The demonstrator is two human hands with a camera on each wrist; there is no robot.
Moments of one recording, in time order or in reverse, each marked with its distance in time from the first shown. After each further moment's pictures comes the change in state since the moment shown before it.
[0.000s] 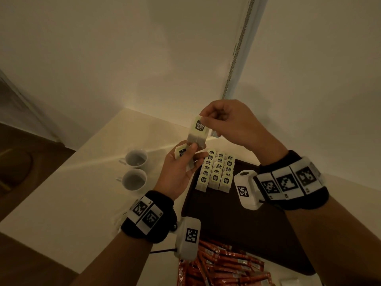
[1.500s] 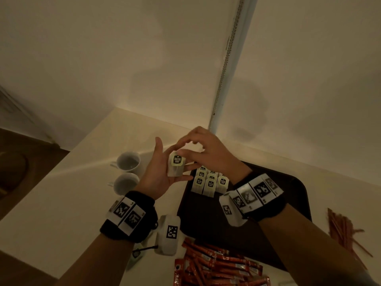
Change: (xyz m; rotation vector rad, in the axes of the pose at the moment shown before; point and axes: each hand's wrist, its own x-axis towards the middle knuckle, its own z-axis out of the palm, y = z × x) left_hand 0.024 0.009 -0.026 0.253 -0.070 -0.300; right_hand -0.003 0.073 0.051 0.002 -0.112 -0.152
